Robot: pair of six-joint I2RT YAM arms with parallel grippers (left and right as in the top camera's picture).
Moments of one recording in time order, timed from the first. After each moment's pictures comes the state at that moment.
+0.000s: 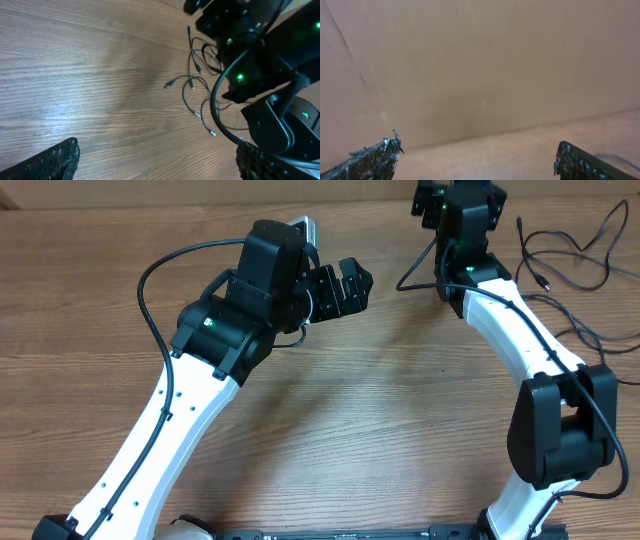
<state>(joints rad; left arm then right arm) -0.51 1.50 1.59 -0.76 0.23 -0.73 0.20 1.92 1.49 0.15 0.41 0.12</state>
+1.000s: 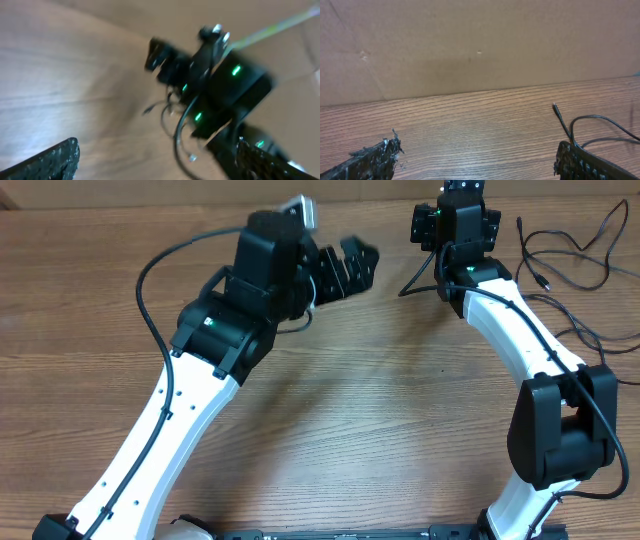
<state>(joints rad) -0.50 1.50 1.59 -0.58 0.21 -0.81 0.20 1.92 1.49 -0.07 0.40 0.12</state>
